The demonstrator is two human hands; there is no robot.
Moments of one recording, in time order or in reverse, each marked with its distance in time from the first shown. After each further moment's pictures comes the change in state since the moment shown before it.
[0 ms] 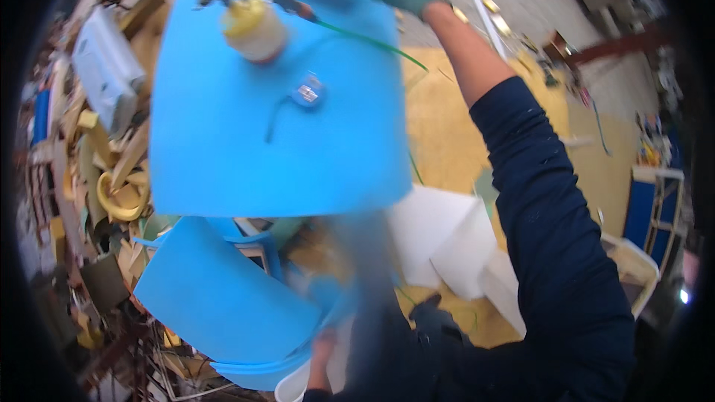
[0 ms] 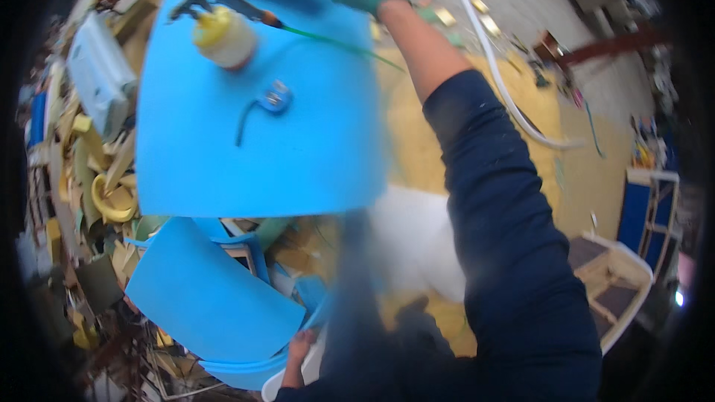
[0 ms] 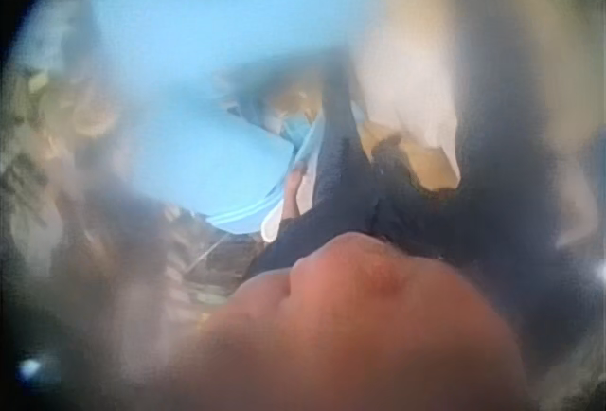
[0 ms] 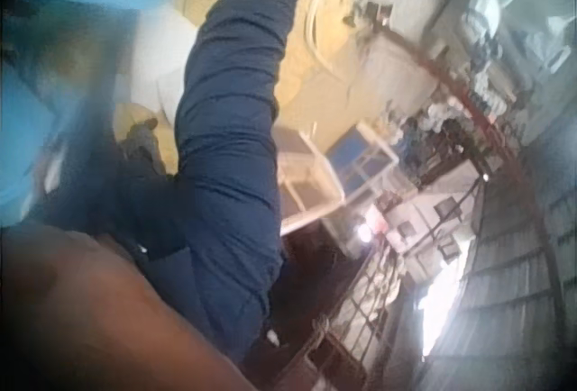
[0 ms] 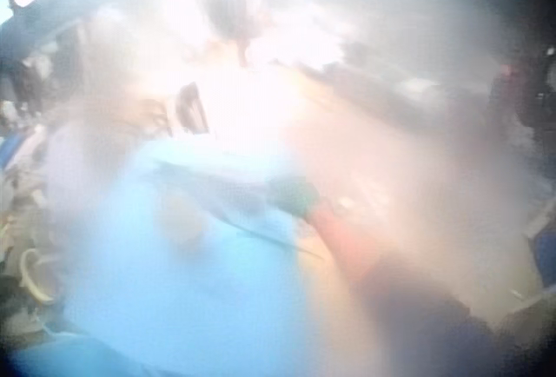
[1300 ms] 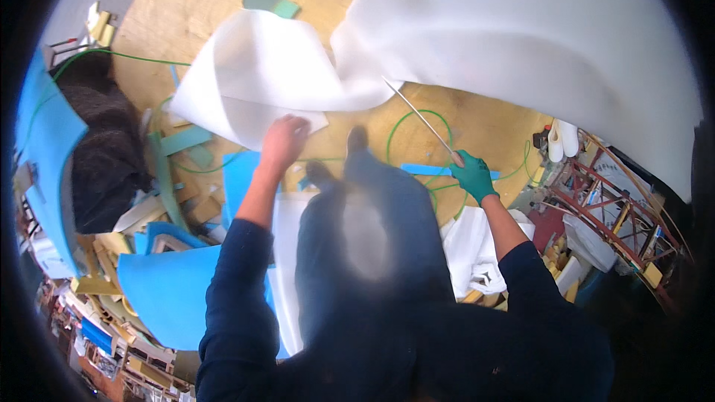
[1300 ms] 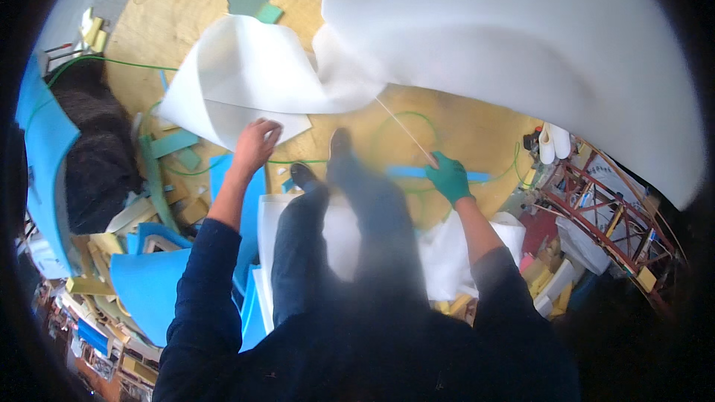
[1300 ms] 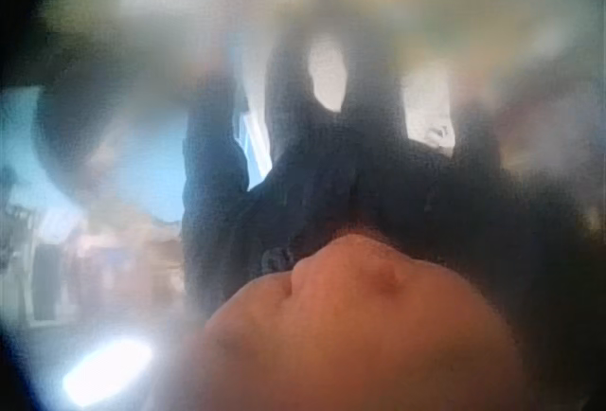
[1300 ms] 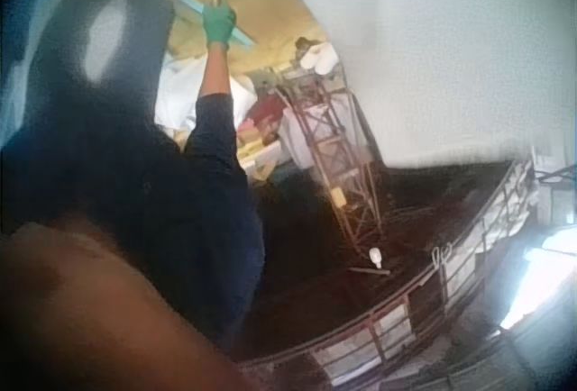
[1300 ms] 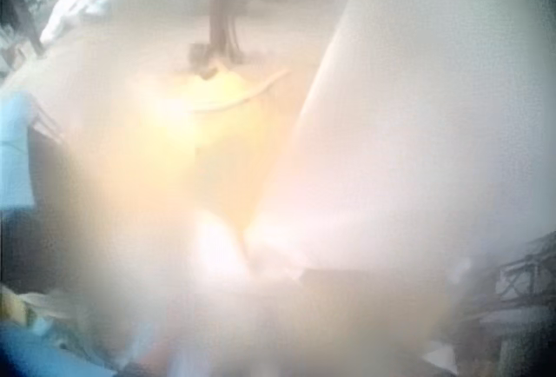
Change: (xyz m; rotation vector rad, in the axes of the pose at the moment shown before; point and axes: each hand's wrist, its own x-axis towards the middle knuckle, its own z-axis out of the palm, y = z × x) left_hand 0.003 0.164 0.540 1.024 -0.496 1.108; right_hand -1.441 -0.194 -0.104 0.528 -0.292 1.639
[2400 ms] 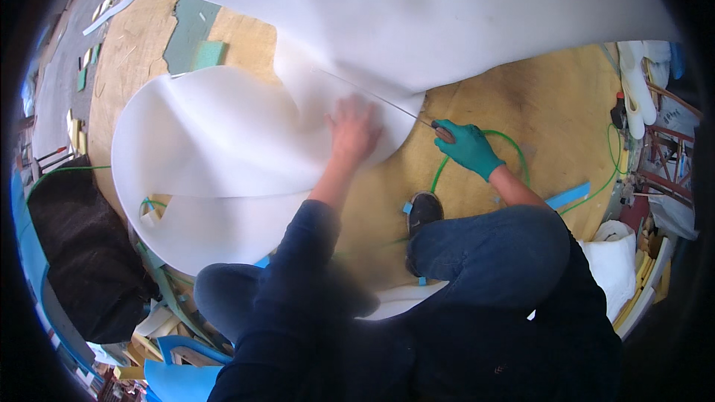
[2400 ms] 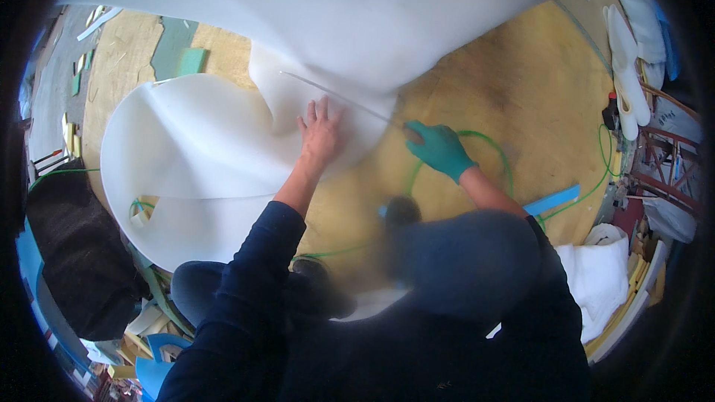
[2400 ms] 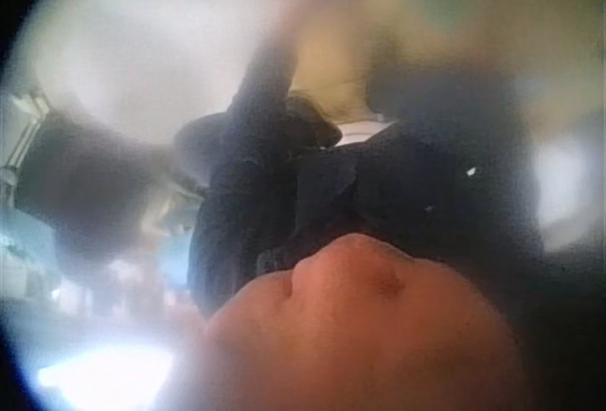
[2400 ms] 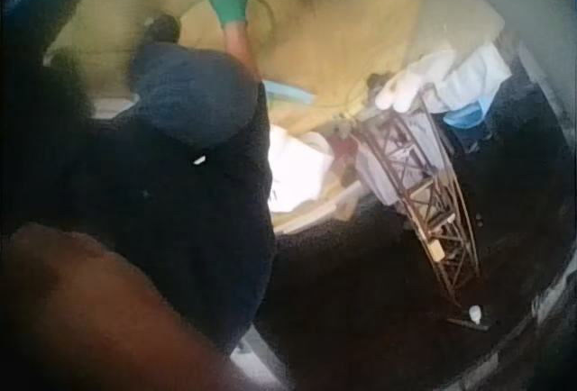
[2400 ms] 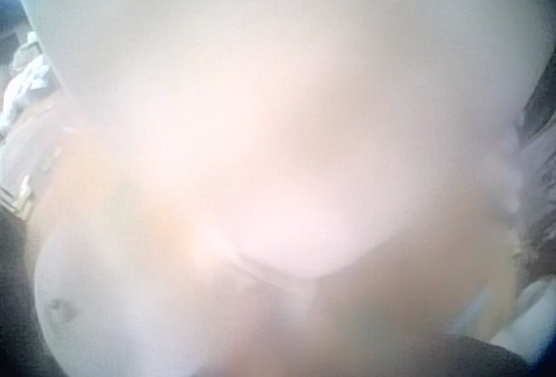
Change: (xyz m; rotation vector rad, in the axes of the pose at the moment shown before) left_hand 0.278 -0.096 0.411 0.536 -0.107 0.229; right_hand 0.334 0.145 0.269 0.209 0.226 -0.331
